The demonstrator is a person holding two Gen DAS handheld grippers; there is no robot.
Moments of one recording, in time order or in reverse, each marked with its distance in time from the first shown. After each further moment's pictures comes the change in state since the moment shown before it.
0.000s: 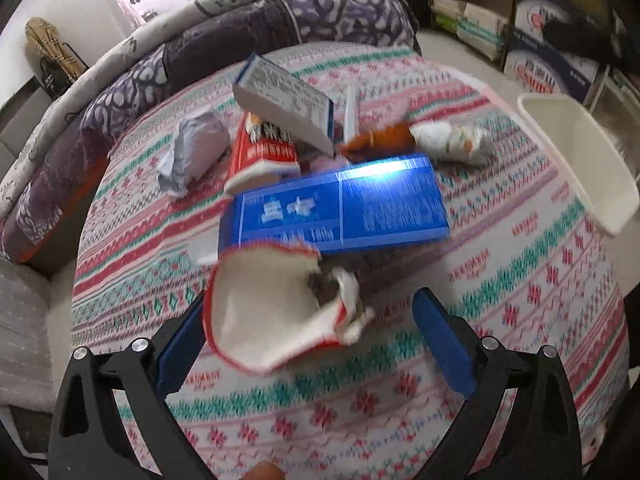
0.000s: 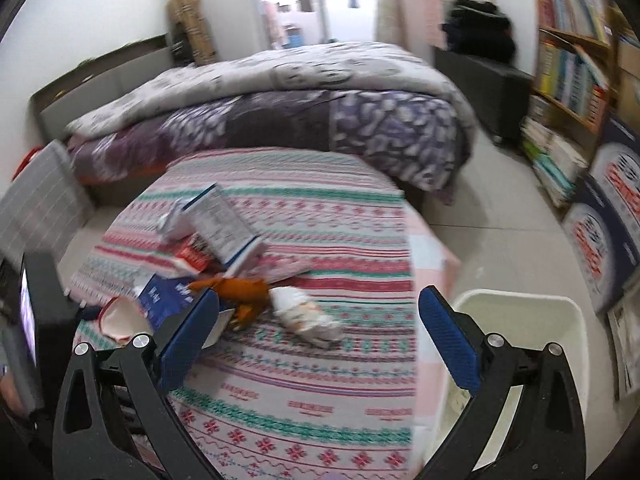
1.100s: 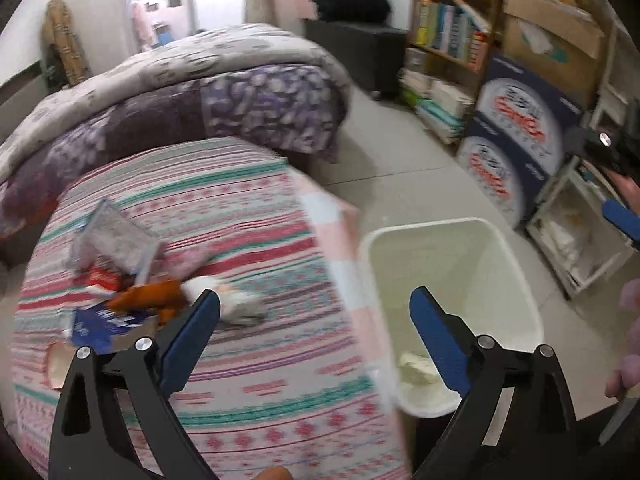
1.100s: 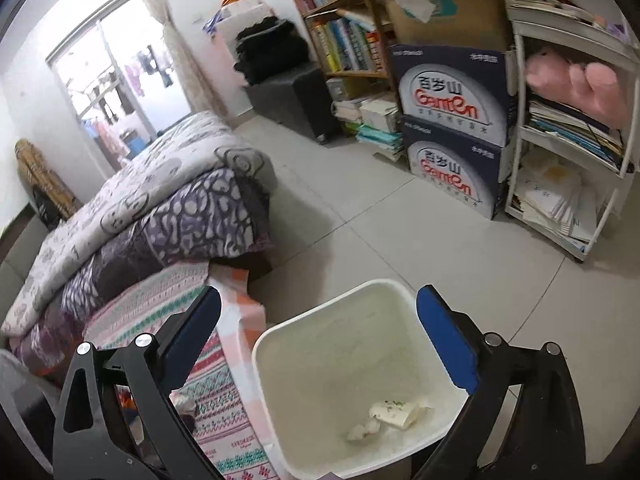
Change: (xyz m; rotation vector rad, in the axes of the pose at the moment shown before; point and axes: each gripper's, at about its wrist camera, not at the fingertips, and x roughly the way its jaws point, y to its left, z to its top) left arm -0.045 -0.173 0.111 -0.174 -0.161 -0.081; right arm -0.112 -0.193 -0.027 0.625 -0.173 -0.358
